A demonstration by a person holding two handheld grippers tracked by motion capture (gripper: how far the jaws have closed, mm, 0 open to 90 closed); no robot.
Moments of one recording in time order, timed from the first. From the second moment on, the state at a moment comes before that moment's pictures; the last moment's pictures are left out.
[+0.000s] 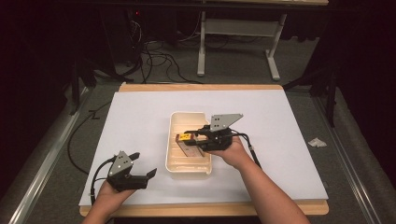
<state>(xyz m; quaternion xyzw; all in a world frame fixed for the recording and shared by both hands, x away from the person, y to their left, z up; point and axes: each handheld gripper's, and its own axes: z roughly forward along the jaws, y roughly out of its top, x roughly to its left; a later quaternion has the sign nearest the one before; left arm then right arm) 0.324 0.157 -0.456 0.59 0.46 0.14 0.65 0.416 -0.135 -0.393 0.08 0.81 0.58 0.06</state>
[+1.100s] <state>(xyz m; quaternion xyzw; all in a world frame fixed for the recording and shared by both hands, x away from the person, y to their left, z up) 0.322 0.158 -0.457 0.59 0.46 0.14 0.65 0.403 -0.156 -0.417 0.11 0.81 0.57 0.08</state>
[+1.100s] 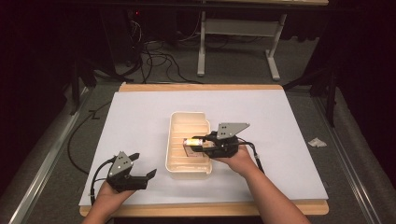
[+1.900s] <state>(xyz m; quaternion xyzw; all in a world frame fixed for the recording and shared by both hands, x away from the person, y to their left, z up) 0.322 0.158 -0.457 0.59 0.46 0.14 0.64 0.397 -0.163 -0.427 0.13 0.82 0.55 0.08</state>
